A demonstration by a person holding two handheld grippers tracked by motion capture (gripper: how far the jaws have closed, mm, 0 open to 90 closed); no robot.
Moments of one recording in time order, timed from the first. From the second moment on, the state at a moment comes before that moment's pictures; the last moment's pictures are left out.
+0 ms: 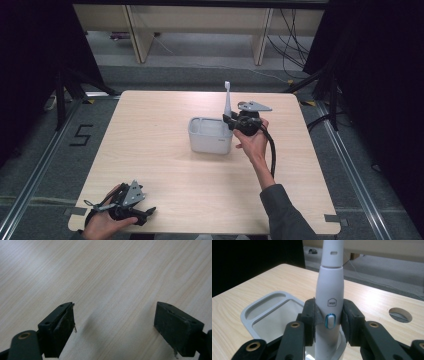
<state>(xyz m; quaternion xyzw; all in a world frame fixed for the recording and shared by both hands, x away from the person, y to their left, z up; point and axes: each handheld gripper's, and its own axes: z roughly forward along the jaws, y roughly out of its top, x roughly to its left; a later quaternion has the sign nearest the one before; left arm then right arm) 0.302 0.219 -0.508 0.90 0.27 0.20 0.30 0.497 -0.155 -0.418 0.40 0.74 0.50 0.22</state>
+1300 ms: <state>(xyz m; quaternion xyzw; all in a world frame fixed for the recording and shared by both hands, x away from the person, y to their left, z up) 0.302 0.219 -0.508 0.89 0.28 0.21 0.30 0.482 -0.163 -0.415 0.41 0.73 0.50 0.21</state>
